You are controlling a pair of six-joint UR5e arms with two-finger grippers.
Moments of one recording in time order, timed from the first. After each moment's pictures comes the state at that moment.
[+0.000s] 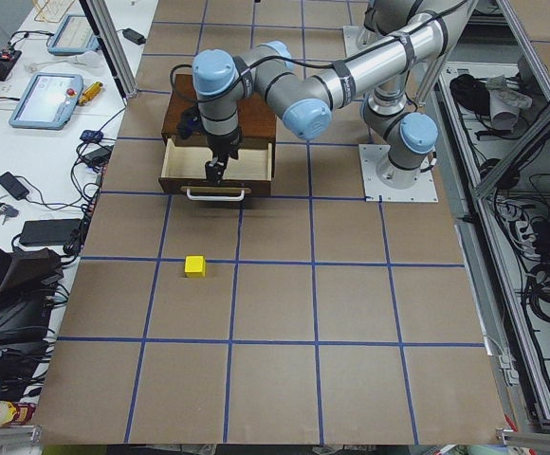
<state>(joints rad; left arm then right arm) -0.95 -1.85 -1.40 -1.44 1.56 1.09 1.70 -1.45 1.48 -1.58 -1.60 -0.05</state>
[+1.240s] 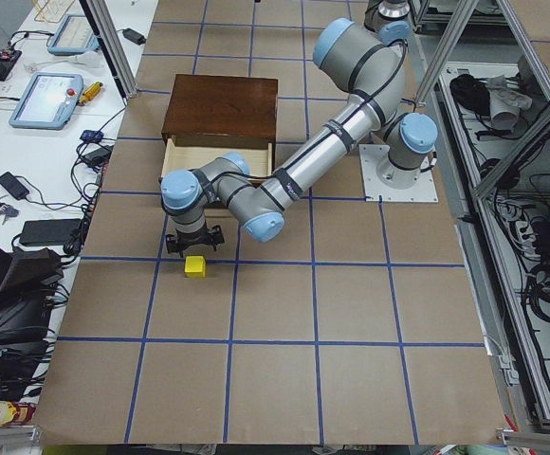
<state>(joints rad) -0.88 -2.23 -1.29 -1.13 1.57 2.04 1.70 -1.45 1.48 -1.58 -1.60 -0.05</state>
